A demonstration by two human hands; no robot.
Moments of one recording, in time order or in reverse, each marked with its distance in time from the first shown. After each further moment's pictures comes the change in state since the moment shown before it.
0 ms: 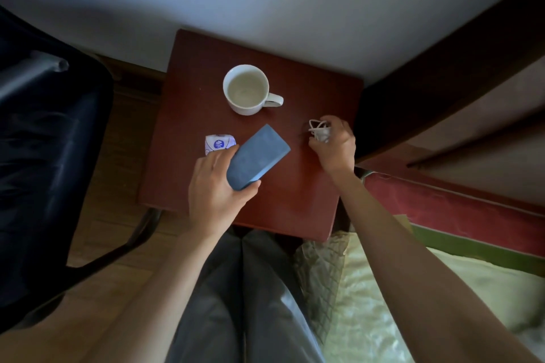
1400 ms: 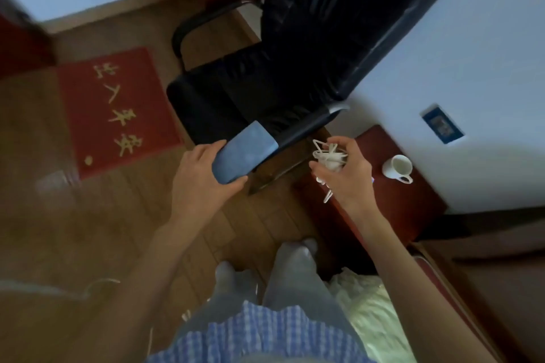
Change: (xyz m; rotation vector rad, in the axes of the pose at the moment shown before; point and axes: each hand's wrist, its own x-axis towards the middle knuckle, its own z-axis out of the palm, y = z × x) left_hand -0.380 -0.063 -0.401 -0.148 0.538 -0.530; right_hand -0.441 -0.350 -0.120 0.206 -0.604 -0.662
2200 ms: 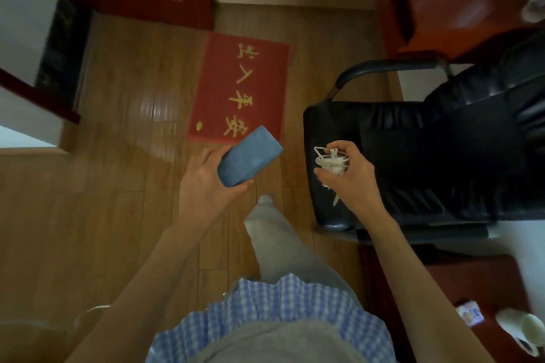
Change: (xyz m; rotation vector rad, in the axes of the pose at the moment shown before) left_hand 0.049 -0.243 -0.176 -0.129 0.221 -0.427; right_hand 0.095 -0.165 0.308 -0.119 -0.576 -0.182
